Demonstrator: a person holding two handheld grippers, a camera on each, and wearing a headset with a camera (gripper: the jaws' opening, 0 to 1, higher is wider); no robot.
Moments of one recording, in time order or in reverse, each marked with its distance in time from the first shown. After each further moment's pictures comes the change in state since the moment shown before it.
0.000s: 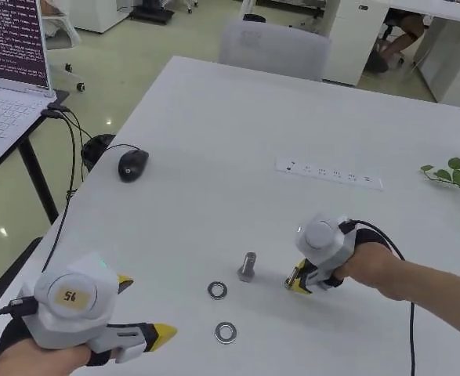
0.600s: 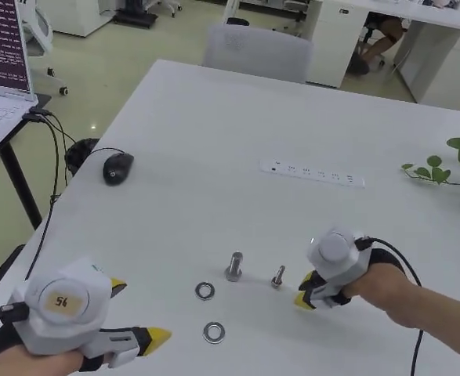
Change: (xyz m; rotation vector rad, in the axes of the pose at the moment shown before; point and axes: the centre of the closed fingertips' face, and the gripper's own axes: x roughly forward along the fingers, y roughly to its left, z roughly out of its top) left arm 0.004 -0.009 0.003 0.019 -0.005 -0.018; right arm -0.016 0.029 -0.034 0.155 -0.066 -0.027
